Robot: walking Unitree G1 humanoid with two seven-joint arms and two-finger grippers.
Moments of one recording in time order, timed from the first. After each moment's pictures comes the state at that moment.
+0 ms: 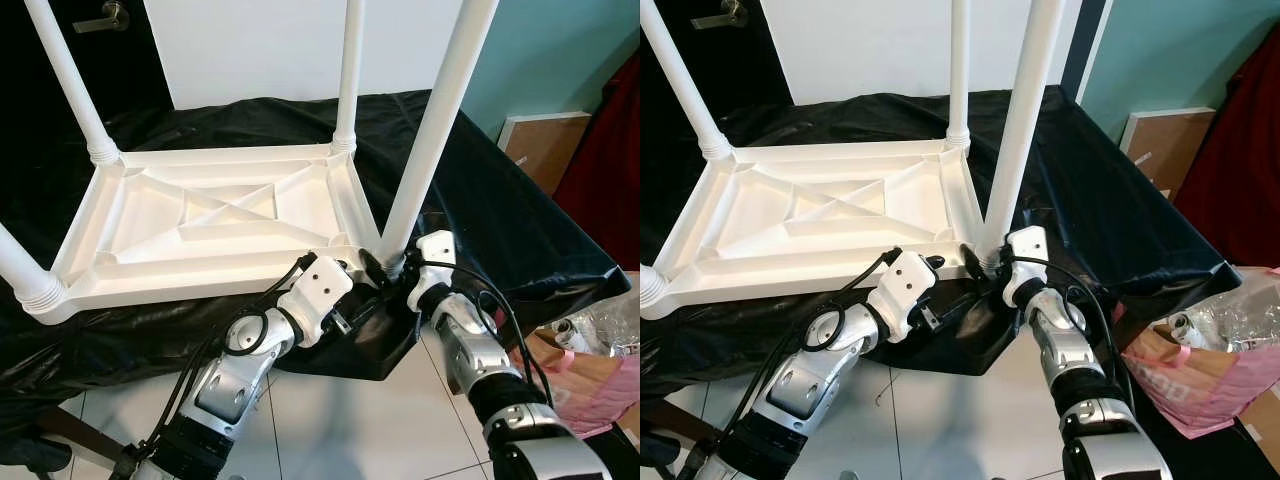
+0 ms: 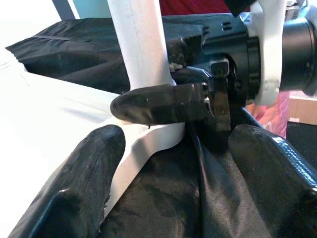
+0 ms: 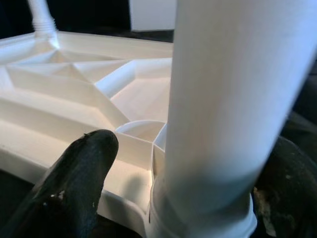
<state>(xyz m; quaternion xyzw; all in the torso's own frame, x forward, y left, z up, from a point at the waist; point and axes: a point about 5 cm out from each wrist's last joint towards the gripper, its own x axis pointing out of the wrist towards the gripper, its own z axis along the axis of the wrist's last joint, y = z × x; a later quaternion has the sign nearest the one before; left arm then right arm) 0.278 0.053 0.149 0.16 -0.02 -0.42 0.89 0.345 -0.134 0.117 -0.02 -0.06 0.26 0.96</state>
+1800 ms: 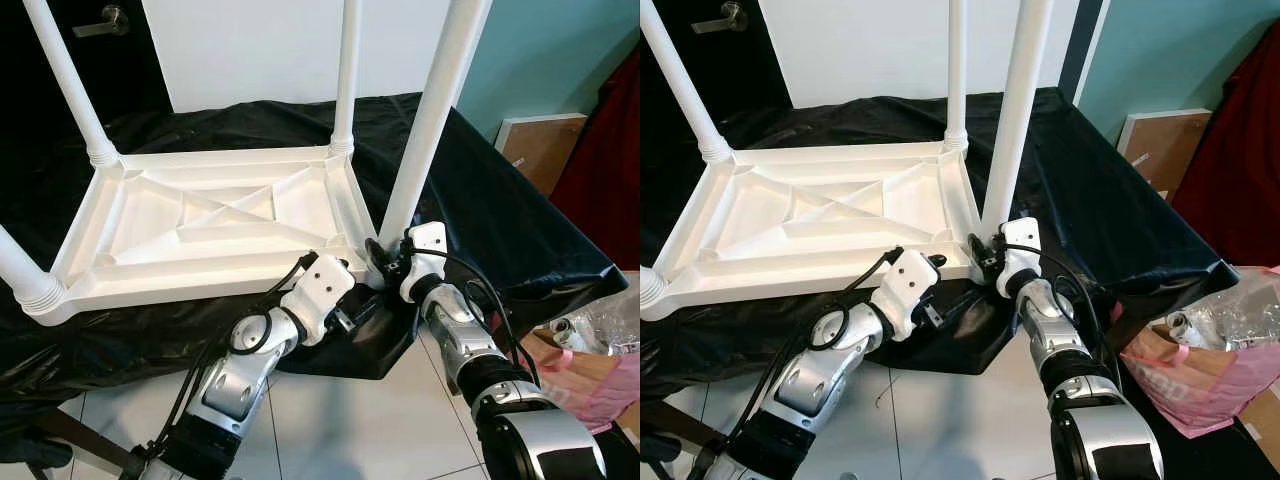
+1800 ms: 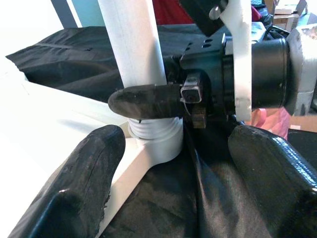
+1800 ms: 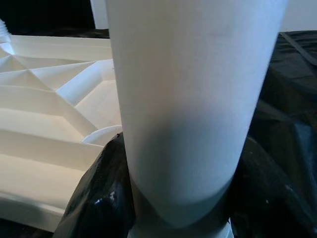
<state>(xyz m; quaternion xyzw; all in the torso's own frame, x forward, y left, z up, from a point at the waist) 0.282 0.049 0.149 0.15 -0.03 -0.41 0.90 0.356 -0.124 0.113 0.00 -0.04 0.17 0.99</state>
